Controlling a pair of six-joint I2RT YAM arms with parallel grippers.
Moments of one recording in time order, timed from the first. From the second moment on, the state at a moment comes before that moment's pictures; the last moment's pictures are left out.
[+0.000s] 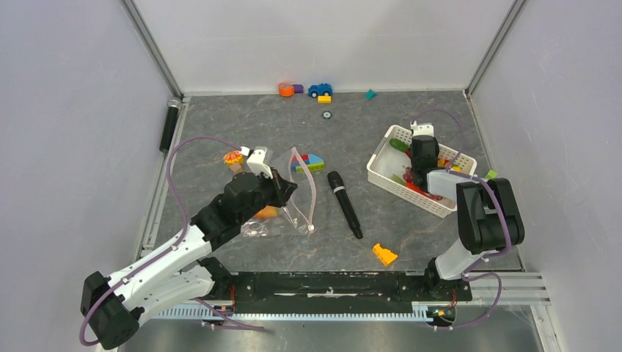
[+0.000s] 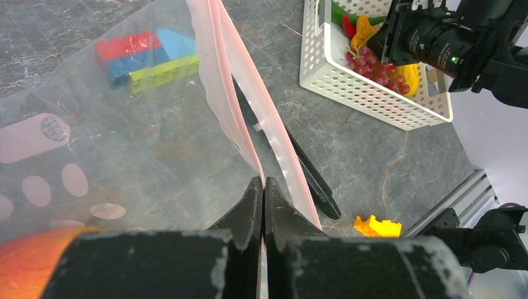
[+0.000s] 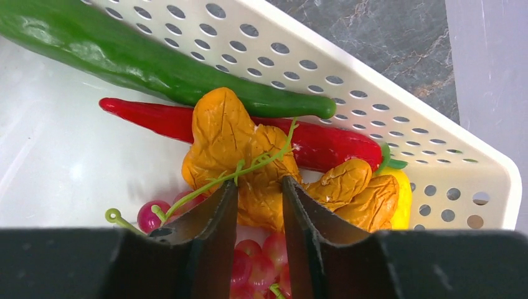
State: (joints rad) left arm -0.76 0.85 0.62 -0.10 -0.12 -0.57; right arm 0.11 1.62 0.74 0.20 0.45 -0.11
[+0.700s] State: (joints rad) left arm -0.76 0.84 0.62 -0.10 -0.12 -0.57; right arm 0.11 1.29 0.54 0.28 0.38 -0.08
